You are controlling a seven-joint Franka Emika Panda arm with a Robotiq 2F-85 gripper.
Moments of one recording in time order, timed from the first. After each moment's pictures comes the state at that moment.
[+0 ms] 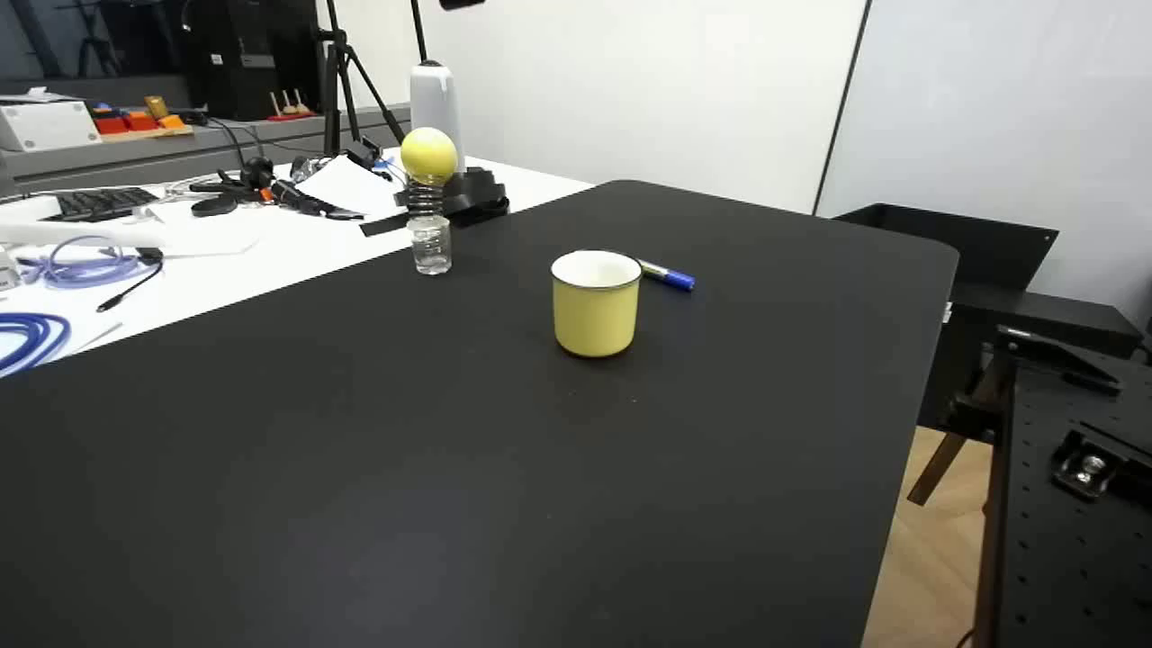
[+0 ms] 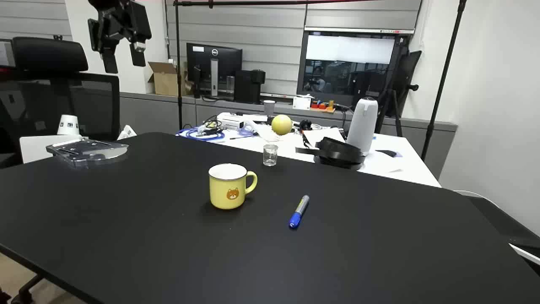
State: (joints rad) arm 0.04 -0.19 0.33 -2.25 -0.09 1.93 0.49
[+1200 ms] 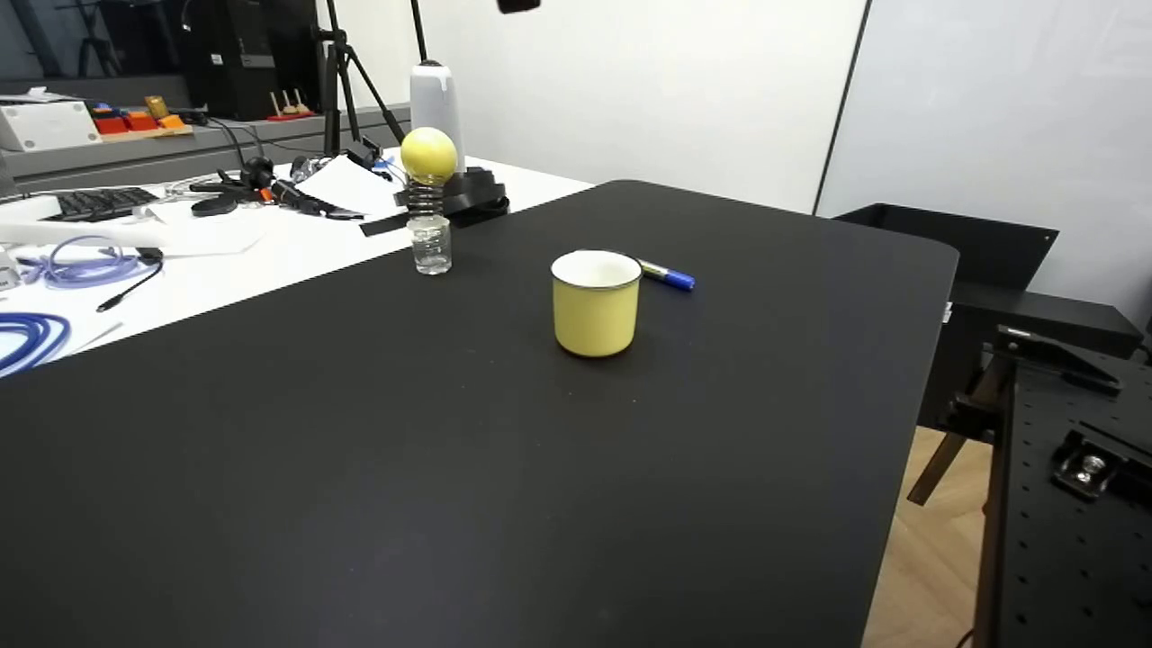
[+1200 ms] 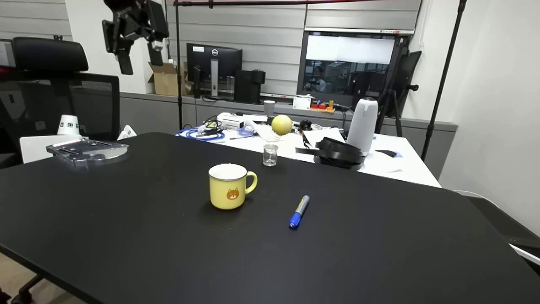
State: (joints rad) arm 0.06 -0.20 0.26 -2.26 -0.15 1.93 0.44
